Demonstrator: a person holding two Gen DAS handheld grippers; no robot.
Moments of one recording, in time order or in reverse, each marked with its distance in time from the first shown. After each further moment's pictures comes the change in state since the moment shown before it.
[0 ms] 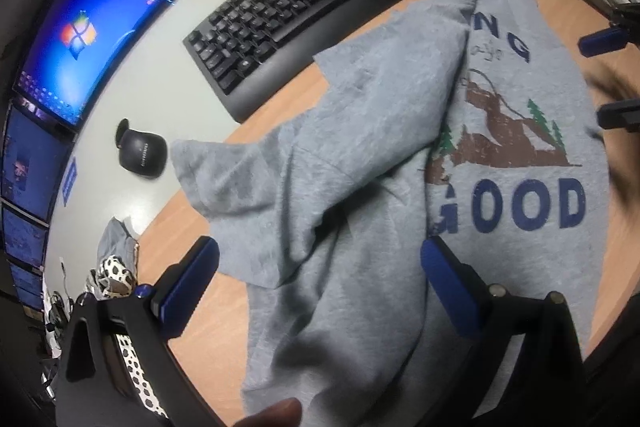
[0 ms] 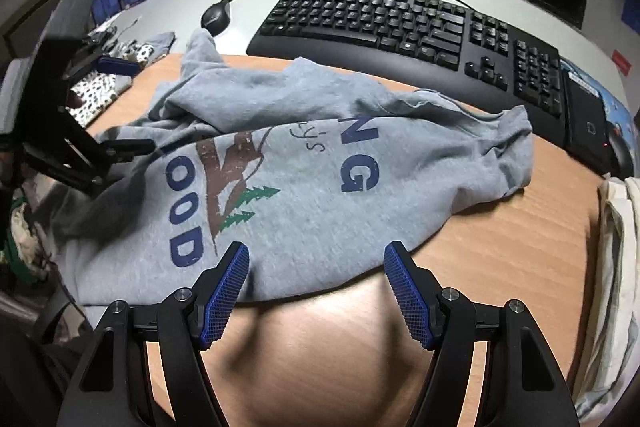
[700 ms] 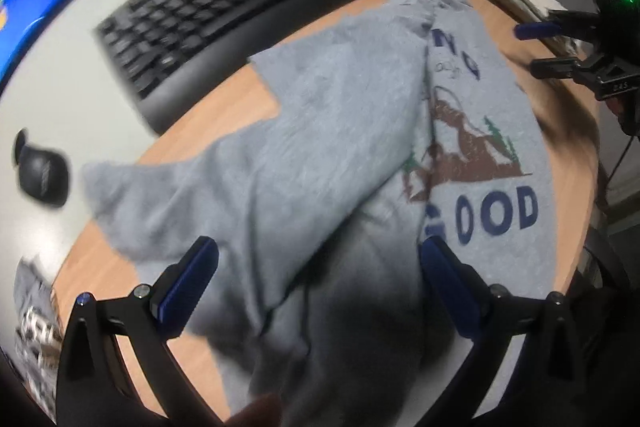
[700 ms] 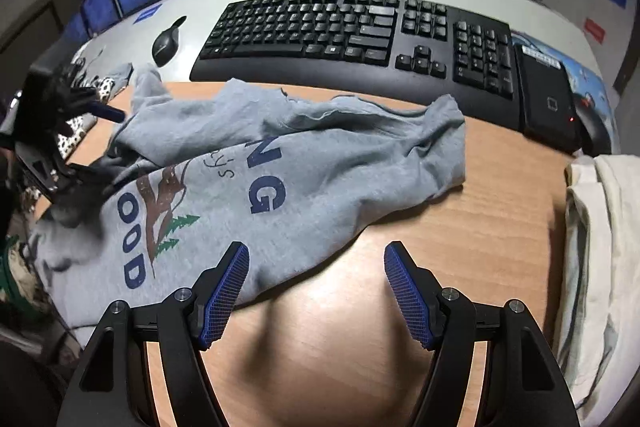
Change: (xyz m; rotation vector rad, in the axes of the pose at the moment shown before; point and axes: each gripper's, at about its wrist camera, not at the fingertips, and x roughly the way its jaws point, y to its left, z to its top) left arm 0.035 0.032 0.021 0.051 -0.018 -0.472; right arm -0.008 -0.060 0.011 0.118 -0.004 -0.053
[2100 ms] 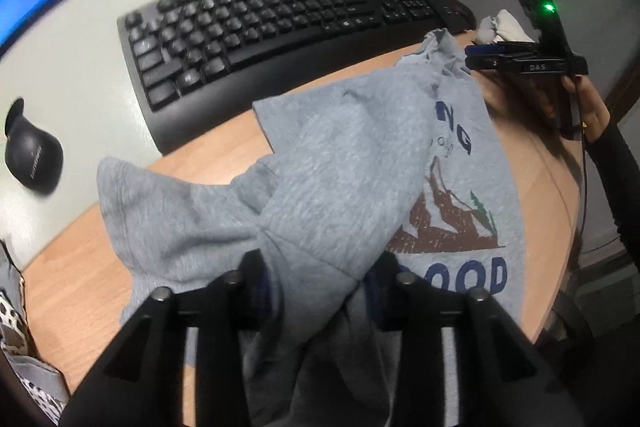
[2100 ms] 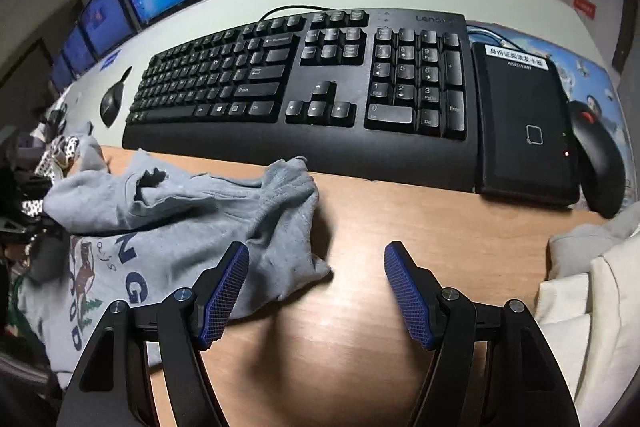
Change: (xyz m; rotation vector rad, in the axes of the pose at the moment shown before) left arm -0.030 0.005 -0.002 -0.183 -0.138 -0.077; right arm 0.044 -0.109 0.064 0.080 -0.046 0.015
